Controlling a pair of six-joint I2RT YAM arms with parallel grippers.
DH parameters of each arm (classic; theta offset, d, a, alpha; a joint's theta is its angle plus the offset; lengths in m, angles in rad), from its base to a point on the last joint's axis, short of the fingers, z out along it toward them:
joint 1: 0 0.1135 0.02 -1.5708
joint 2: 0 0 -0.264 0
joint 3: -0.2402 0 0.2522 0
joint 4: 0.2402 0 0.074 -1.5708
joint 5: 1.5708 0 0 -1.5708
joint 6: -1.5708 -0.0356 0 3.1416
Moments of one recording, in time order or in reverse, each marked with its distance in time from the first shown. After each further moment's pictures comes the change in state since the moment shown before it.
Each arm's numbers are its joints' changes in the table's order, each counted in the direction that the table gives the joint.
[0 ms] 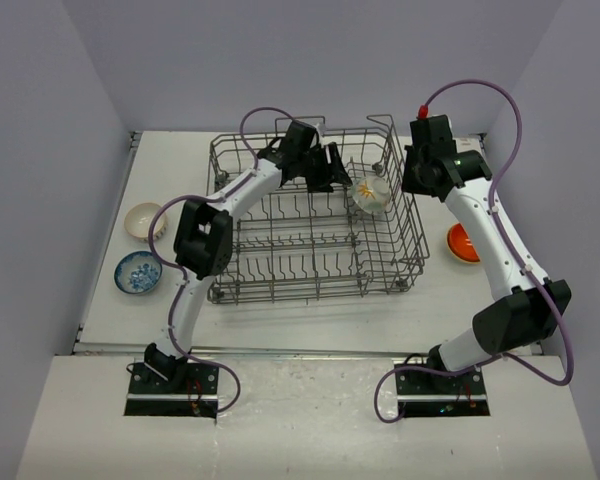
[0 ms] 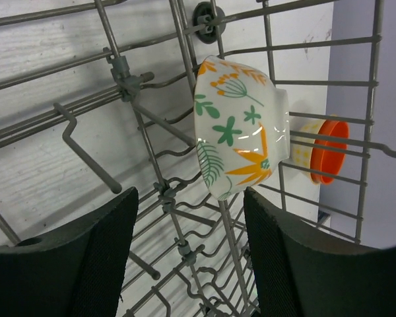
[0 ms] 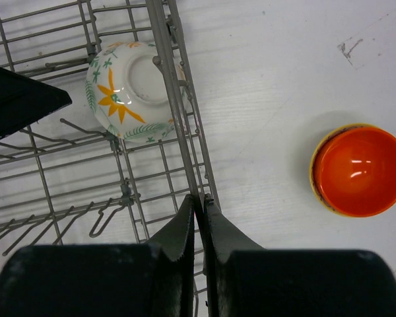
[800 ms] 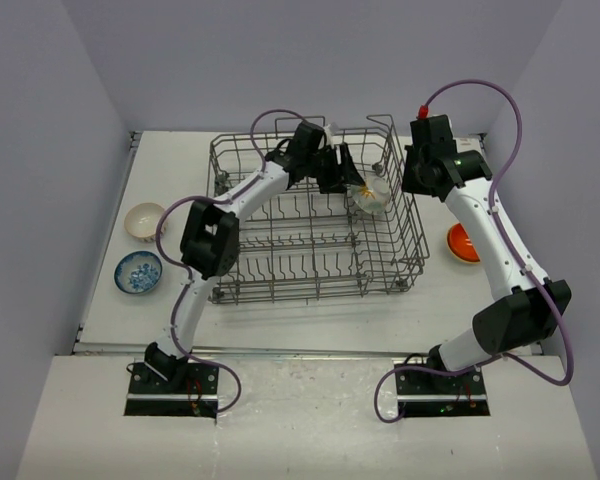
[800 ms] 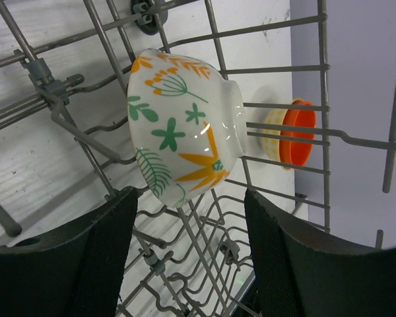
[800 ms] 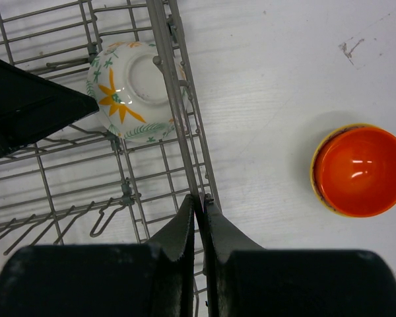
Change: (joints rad) left arm -0.028 0.032 -0.031 -0.053 0.103 0.030; right arm -0.001 0.000 0.000 0.000 -0.005 0.000
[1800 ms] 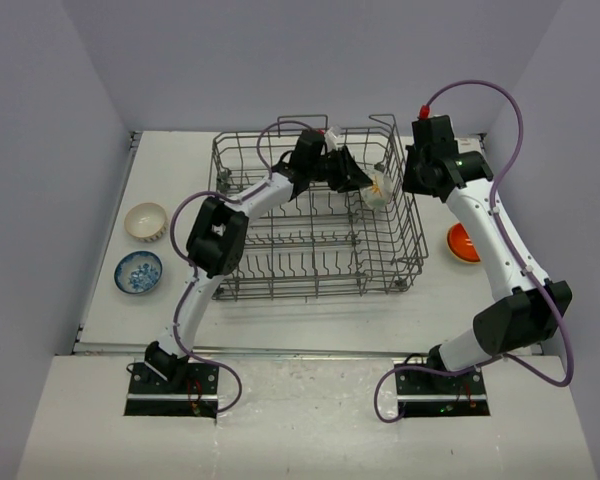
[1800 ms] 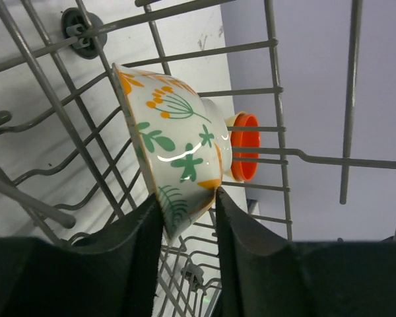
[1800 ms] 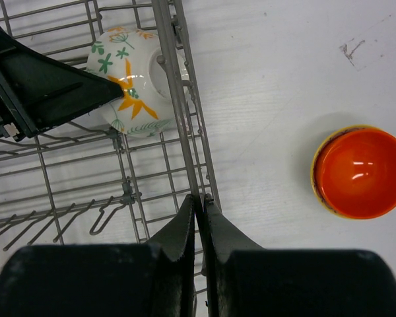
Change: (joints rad) left arm -0.009 0.072 0.071 -0.365 0.113 0.204; right arm -0.006 -0.006 0.009 -0.011 -0.010 0.003
